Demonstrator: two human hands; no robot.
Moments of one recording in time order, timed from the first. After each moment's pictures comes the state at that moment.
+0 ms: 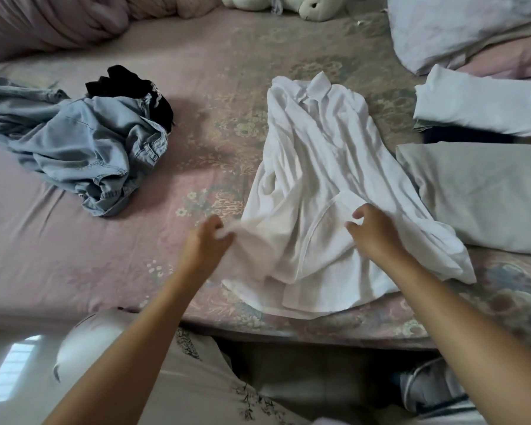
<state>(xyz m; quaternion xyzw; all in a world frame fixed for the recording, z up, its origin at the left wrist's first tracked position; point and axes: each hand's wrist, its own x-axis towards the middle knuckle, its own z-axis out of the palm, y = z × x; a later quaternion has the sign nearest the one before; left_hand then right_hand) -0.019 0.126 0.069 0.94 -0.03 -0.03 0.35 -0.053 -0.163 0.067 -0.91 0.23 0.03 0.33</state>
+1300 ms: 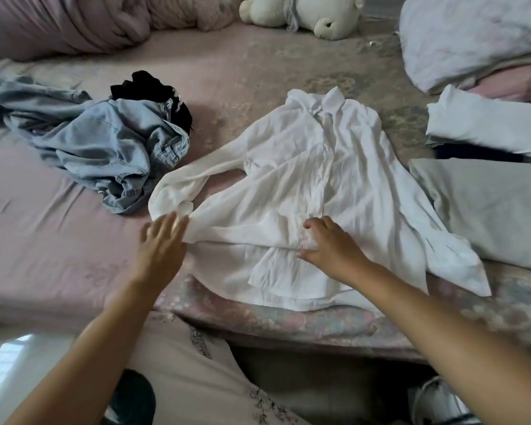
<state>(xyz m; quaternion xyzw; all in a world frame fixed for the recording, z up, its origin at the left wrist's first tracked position) 0.004 0.247 0.014 0.96 -0.17 0.21 0.00 -0.053 -0.082 0.073 -0.97 -0.03 0.09 0.22</state>
